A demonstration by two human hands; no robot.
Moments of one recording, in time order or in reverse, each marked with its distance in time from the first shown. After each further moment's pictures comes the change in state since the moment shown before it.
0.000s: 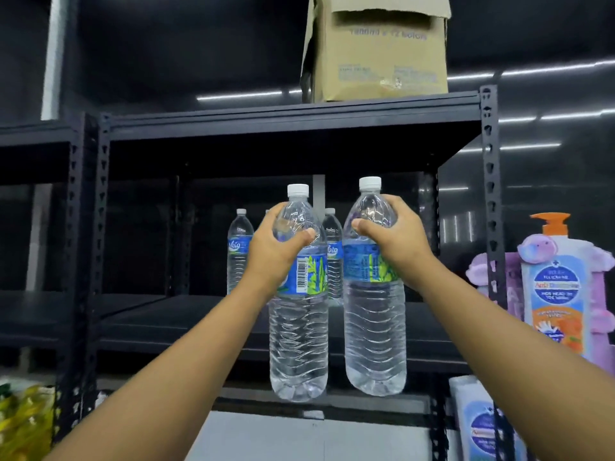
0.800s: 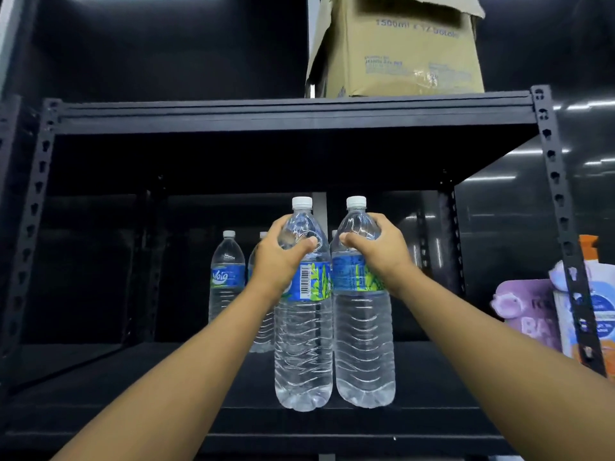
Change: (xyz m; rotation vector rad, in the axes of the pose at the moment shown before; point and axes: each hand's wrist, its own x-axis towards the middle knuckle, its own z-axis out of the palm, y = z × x) left_hand 0.130 -0.121 -0.011 -0.068 -0.080 0.035; right_hand 0.103 0.096 0.102 -0.071 0.064 0.017
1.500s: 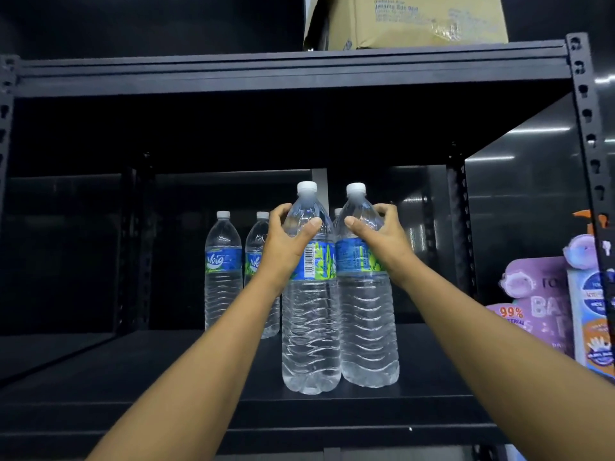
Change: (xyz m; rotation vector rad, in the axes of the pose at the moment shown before) left_hand 0.014 -0.041 0.010 0.014 -0.016 -0.018; right_hand 0.010 0.046 0.012 -0.026 -0.050 0.069
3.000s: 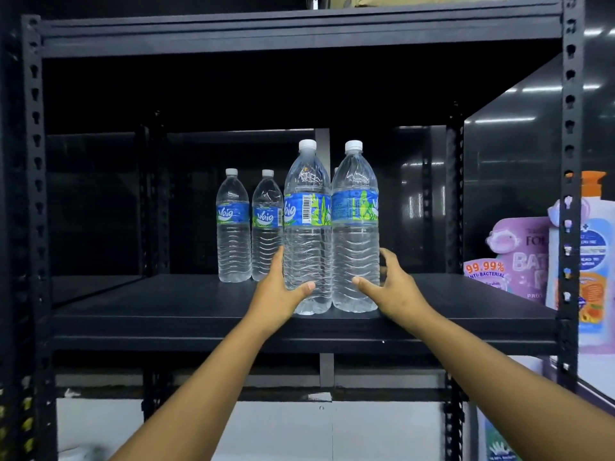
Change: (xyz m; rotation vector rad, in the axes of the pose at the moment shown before) left_hand -0.144 -0.041 -0.023 0.322 -0.175 -0.284; right_hand -0.141 0.053 -0.022 -0.249 -0.190 0.191
